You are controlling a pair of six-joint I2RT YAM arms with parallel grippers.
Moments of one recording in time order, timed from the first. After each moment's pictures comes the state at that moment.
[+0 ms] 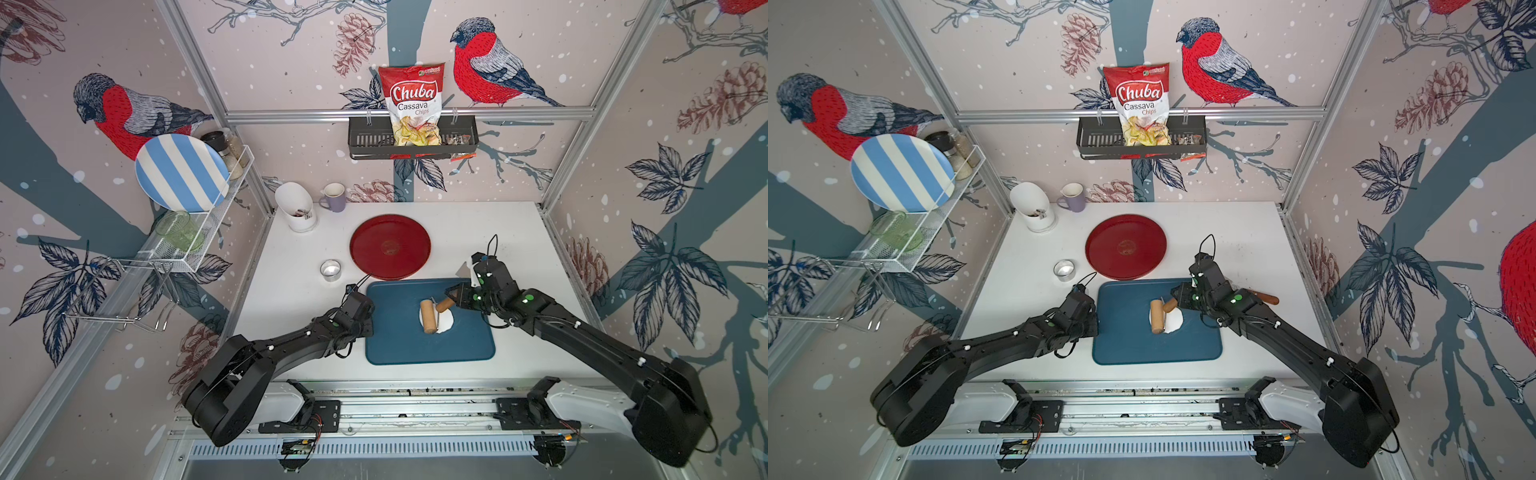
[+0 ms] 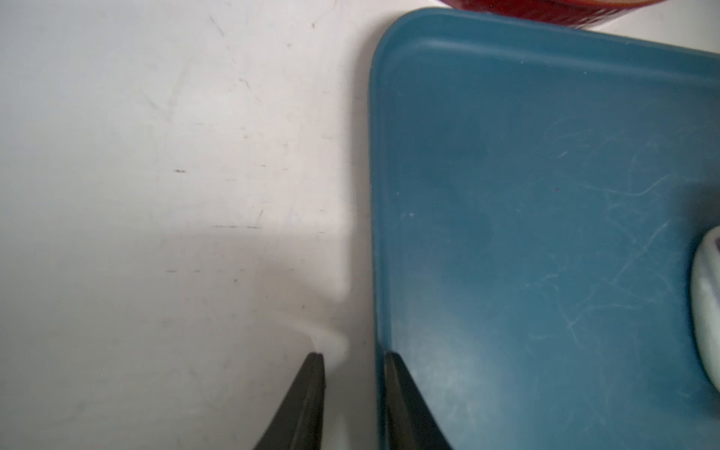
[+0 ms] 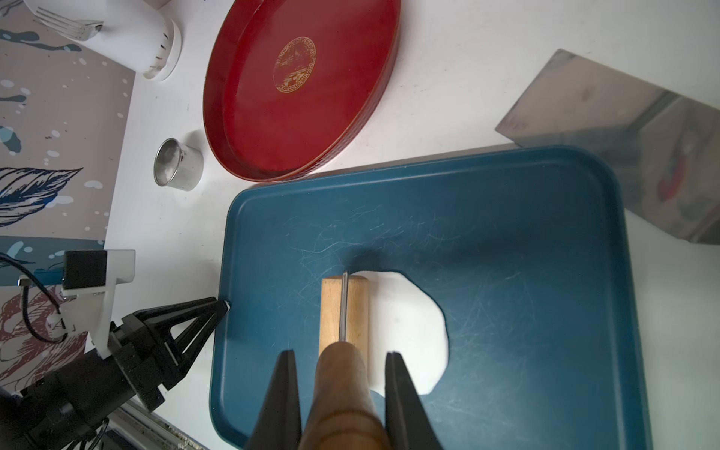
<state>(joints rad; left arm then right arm) -0.64 1.30 0.47 -0.18 -0.14 -0.65 0.65 1.15 0.80 -0.44 -0.05 0.66</state>
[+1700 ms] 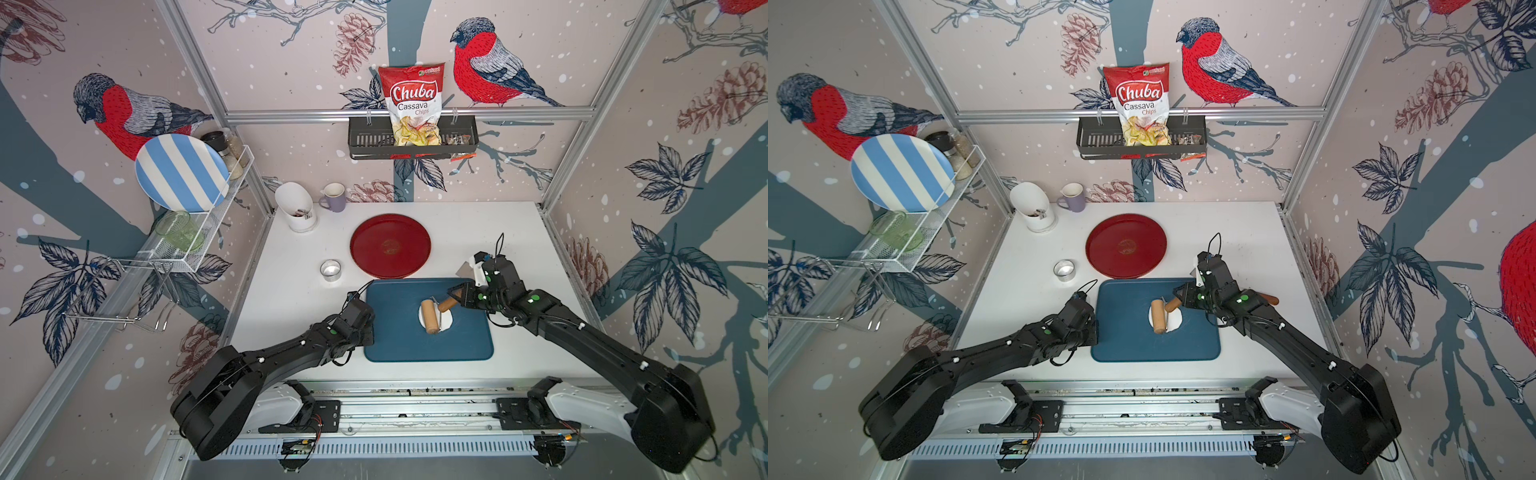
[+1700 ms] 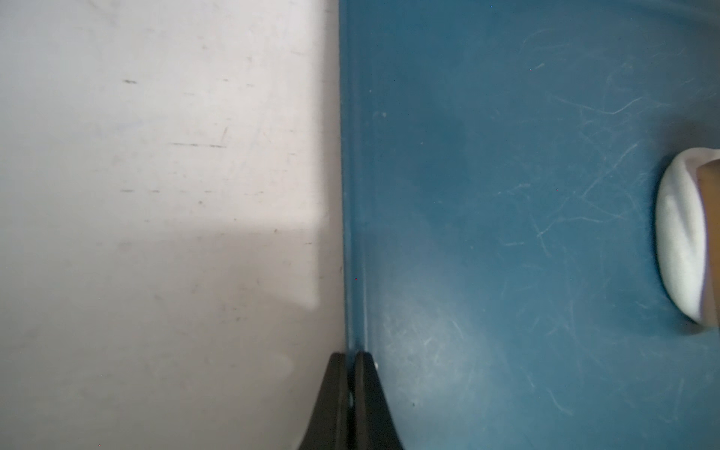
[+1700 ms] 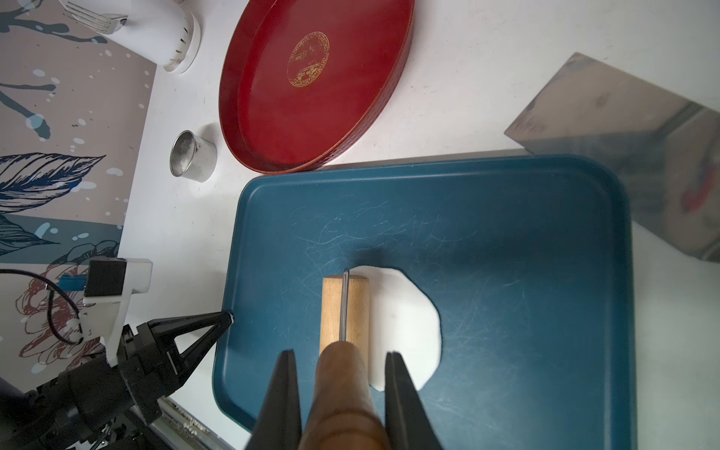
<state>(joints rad) -0.69 1.23 0.43 -0.22 -0.10 -0.69 0.59 1.15 0.77 -0.40 -0.14 0.59</state>
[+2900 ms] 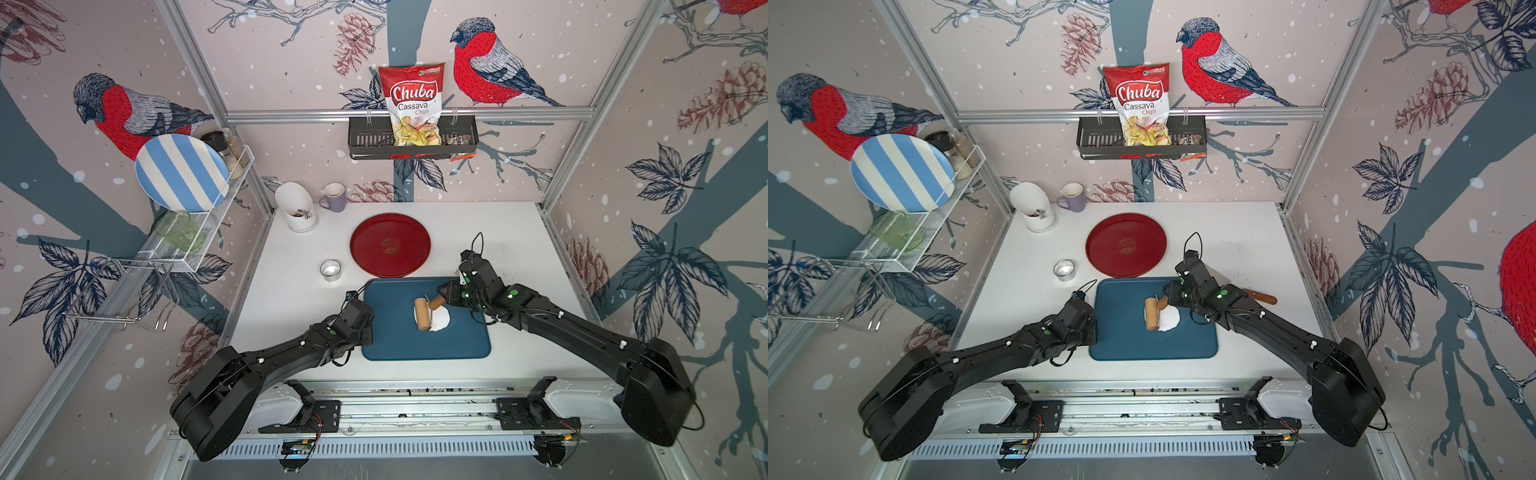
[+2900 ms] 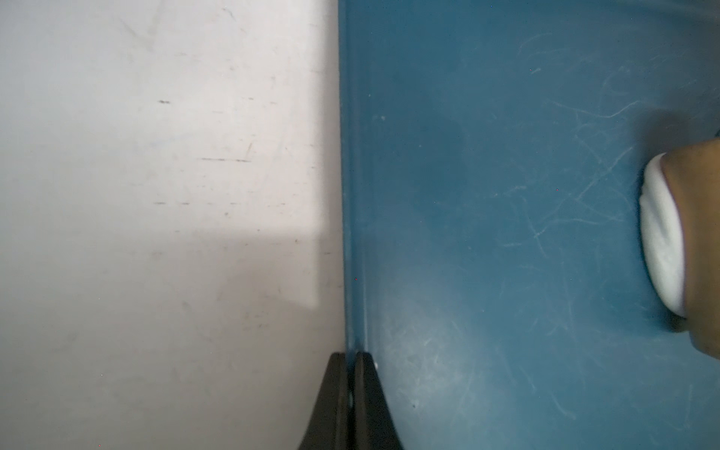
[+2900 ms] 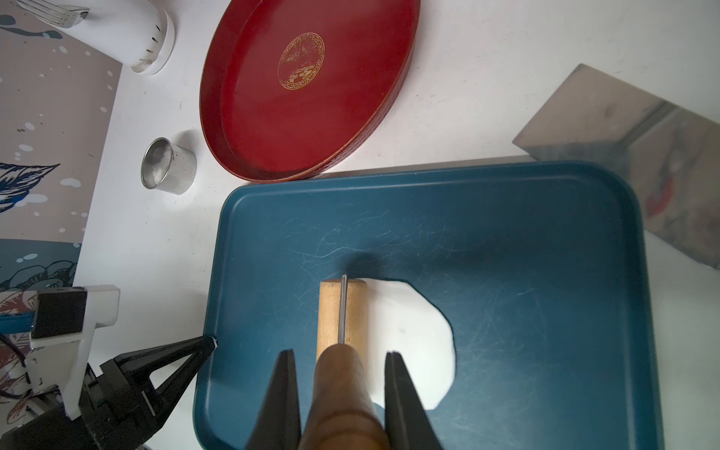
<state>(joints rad) -0.69 1.23 0.42 -0.22 -0.13 -0.68 0.75 1.29 0.85 -0.41 0.05 0.66</state>
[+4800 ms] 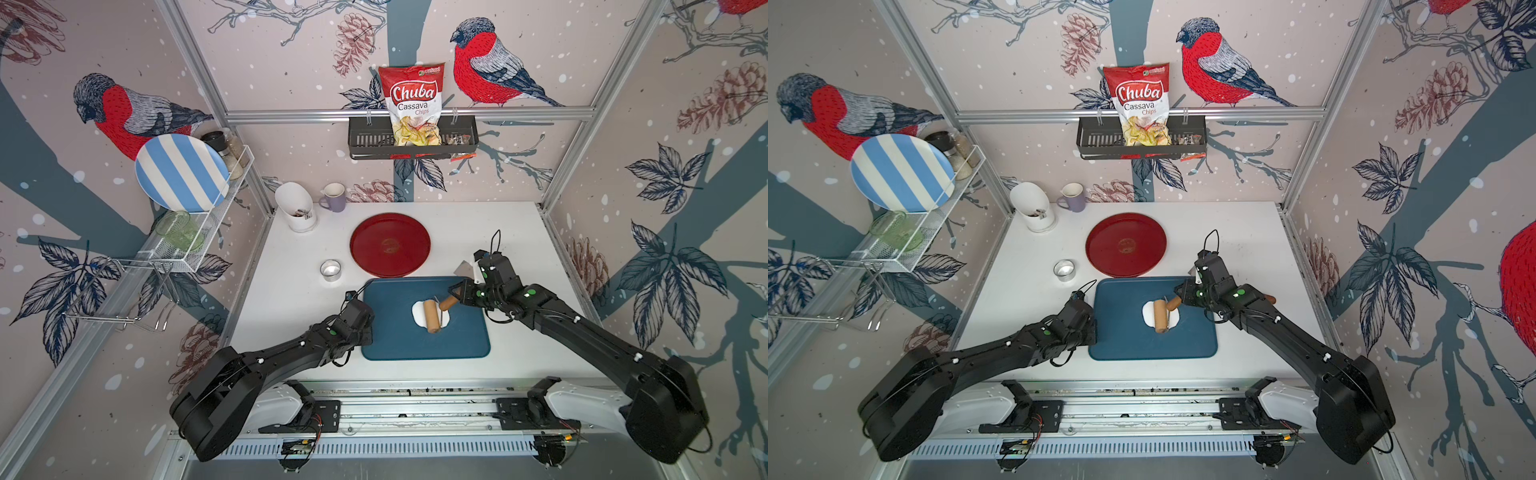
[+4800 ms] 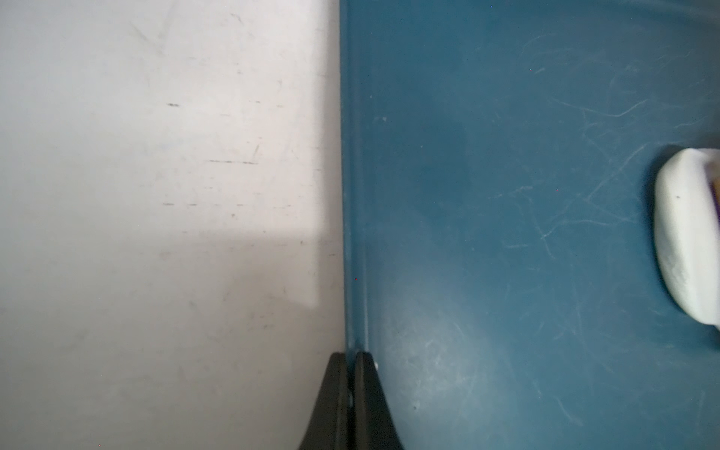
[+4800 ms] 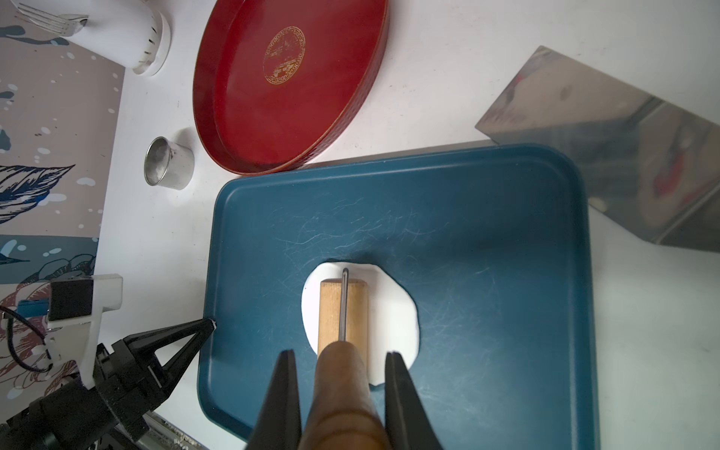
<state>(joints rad) -0.69 1.23 0.42 -0.22 -0.15 -0.68 0.60 1.19 0.81 -0.45 -0.11 0.60</state>
